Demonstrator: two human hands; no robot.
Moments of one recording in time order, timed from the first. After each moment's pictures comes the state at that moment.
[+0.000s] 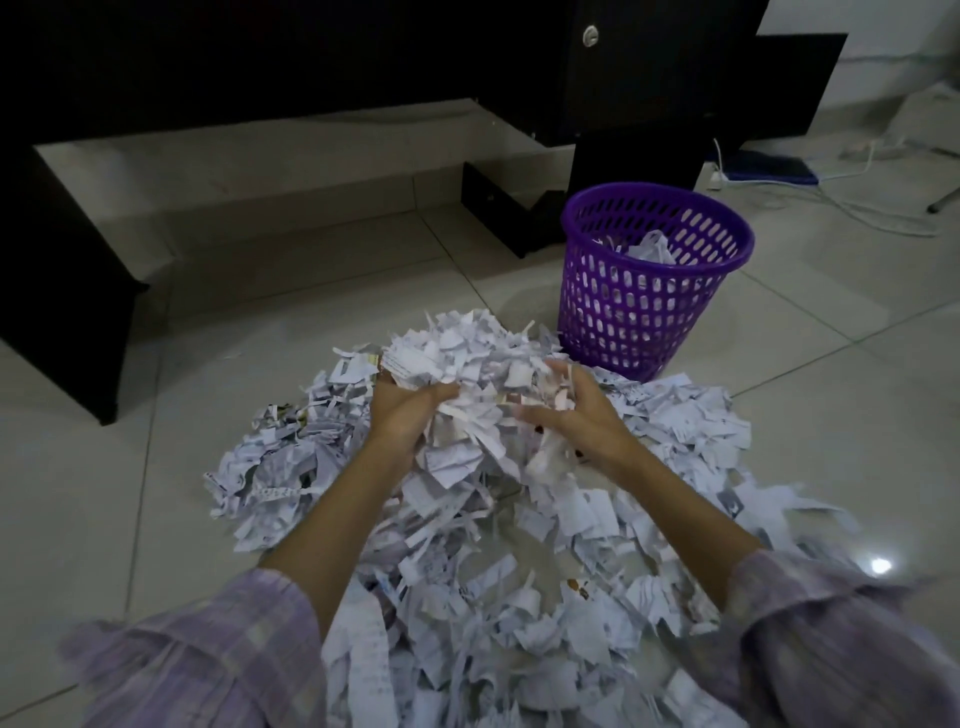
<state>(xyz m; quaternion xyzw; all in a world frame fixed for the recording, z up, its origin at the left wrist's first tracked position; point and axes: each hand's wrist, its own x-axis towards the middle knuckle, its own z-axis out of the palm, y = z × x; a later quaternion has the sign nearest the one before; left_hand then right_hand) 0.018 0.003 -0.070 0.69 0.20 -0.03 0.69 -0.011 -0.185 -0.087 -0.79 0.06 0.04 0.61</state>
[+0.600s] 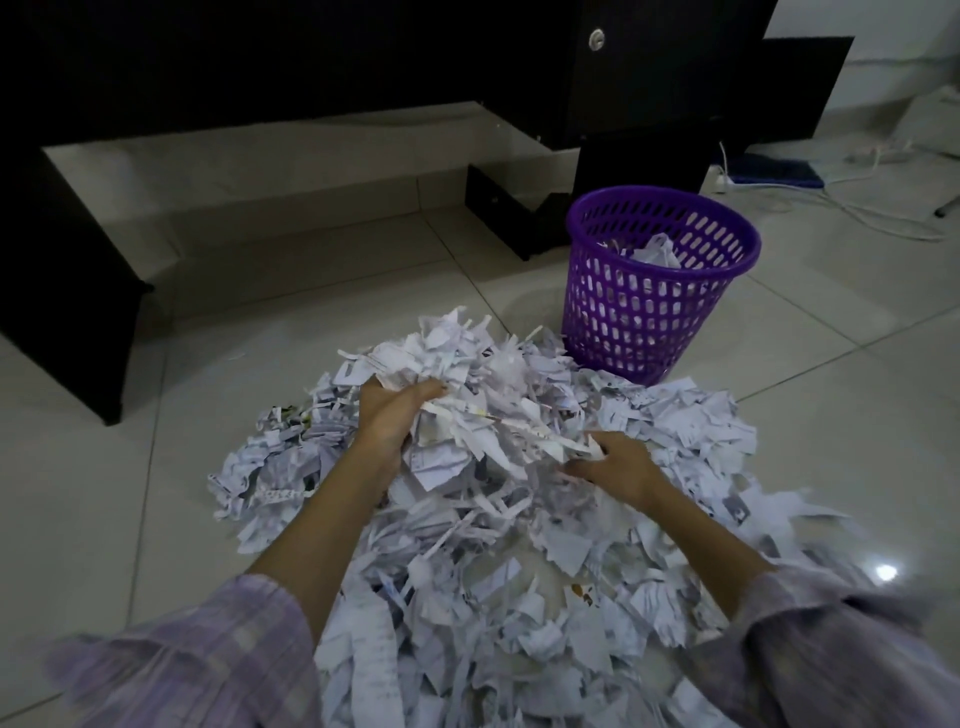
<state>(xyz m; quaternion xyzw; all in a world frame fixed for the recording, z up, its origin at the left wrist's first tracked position) 0.023 0.022 -0.076 0.67 0.21 -0.04 0.71 -0.019 -0.224 -0.138 -0.90 0.08 0.08 0.43</state>
